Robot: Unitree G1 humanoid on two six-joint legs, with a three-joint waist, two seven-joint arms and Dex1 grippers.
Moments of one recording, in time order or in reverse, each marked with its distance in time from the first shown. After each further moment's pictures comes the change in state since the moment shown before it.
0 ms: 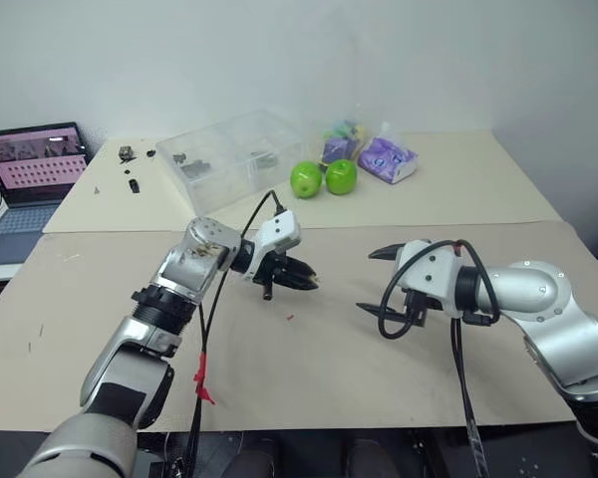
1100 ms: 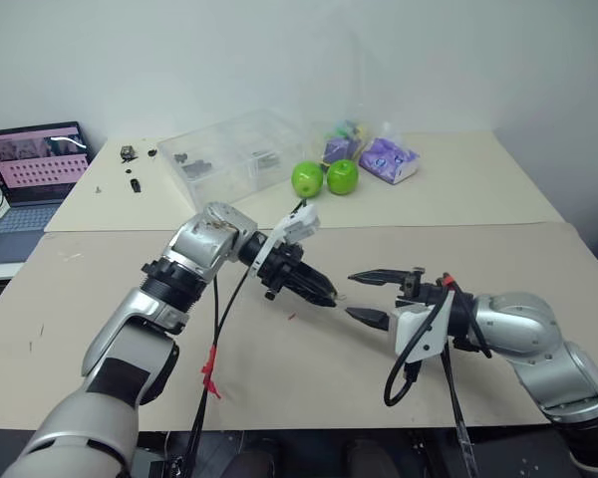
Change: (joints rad) left arm -0.174 -0.003 -0.119 0.043 -0.194 0.189 -0.271; right arm 0.143 0.070 -0.002 0.096 -0.322 -0.737 -0.078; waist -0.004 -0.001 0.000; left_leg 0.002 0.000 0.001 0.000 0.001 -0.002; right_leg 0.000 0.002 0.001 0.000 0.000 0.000
